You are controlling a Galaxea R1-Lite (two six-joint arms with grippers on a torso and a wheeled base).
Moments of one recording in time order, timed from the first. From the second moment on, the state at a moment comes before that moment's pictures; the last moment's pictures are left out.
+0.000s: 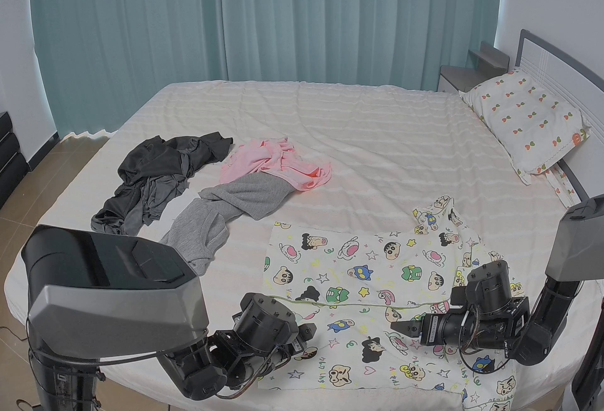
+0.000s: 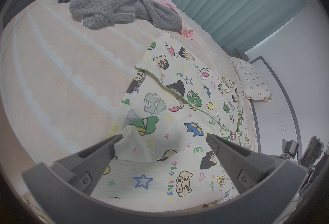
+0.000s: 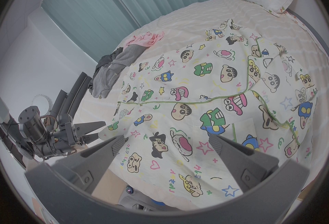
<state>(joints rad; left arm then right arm) -0.77 2.29 -0.60 -0.88 0.21 -1.05 0.48 2.08 -0.24 -1.09 0.06 0.54</state>
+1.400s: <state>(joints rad) -0.68 2.28 -0.56 -1.17 0.28 -0.78 0.48 2.07 -0.24 -1.09 0.06 0.54</state>
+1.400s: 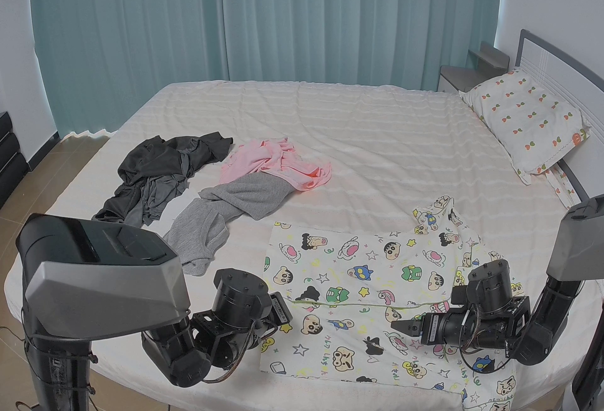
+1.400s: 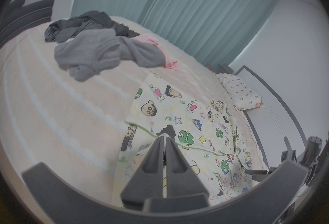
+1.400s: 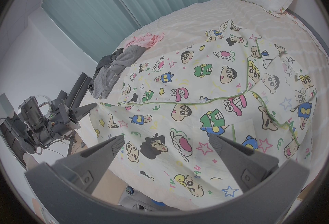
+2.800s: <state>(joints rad) -0.63 2.49 -0.47 -1.55 0.35 -0.49 0.48 2.07 -0.23 -1.09 0.06 0.53</state>
